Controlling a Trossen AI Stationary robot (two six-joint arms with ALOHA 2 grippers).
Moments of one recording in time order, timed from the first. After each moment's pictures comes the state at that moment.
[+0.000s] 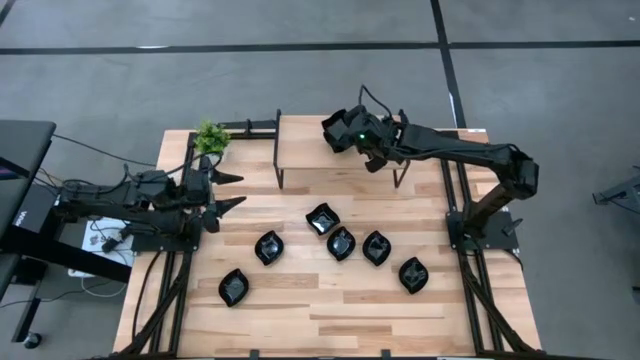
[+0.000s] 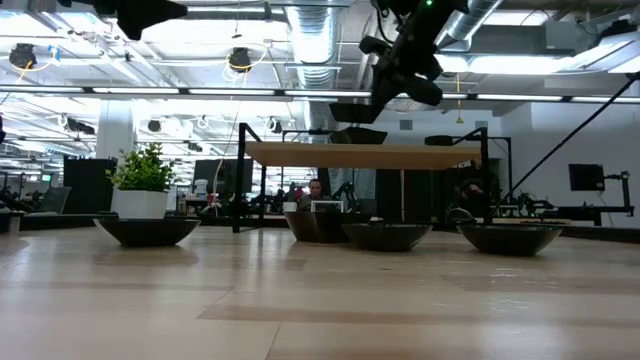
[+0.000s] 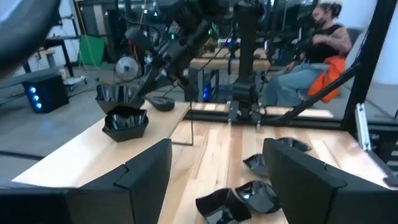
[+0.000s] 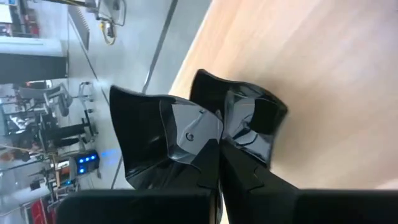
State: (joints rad) left arm -0.14 0.41 0.53 -0.16 -0.32 0.05; right arm -0.35 1.53 1.38 -0.63 0.47 1.97
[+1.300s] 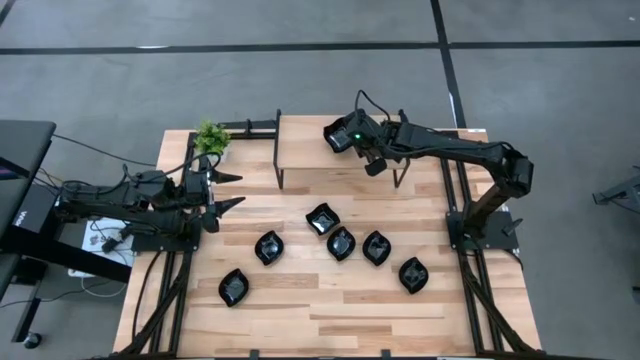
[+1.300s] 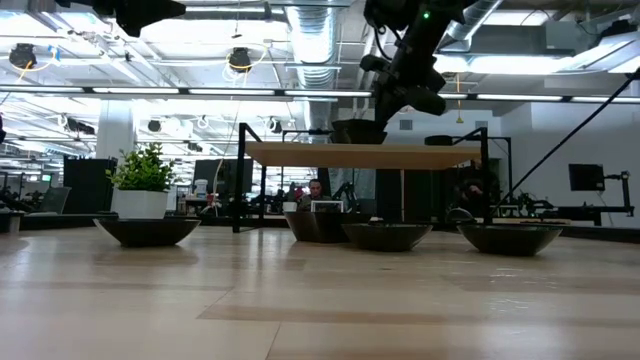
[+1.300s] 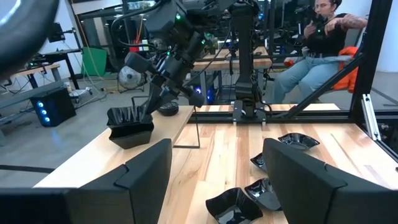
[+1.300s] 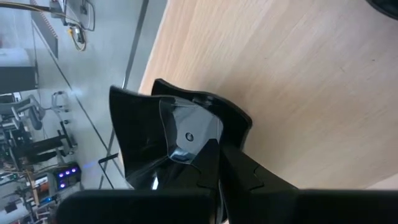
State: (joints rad) left arm -0.14 0.39 0.52 -0.16 -0.32 0.13; right arm -0.38 1.58 1.38 -0.68 0.41 2.04
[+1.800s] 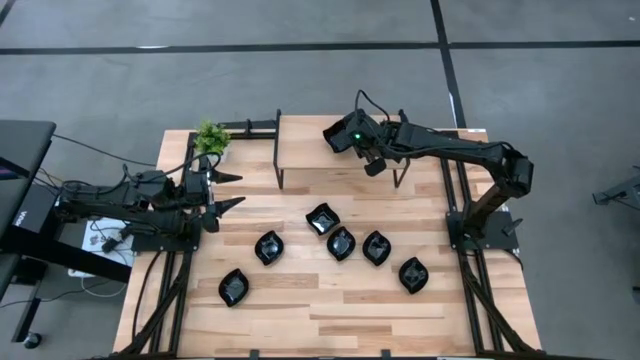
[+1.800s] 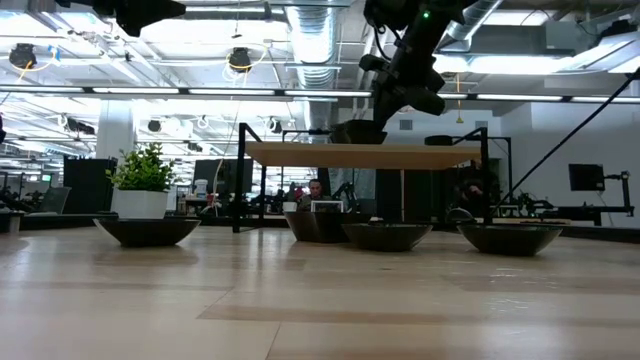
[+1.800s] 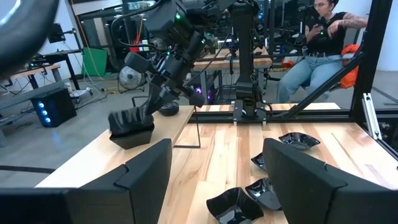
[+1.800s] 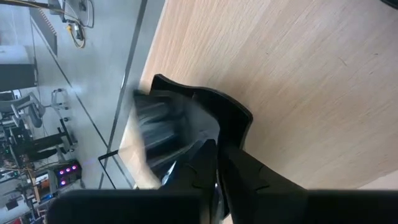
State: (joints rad) left arm -0.14 0.39 0.52 -0.16 -0.32 0.13; right arm -0.38 1.58 1.38 -0.68 0.39 2.04
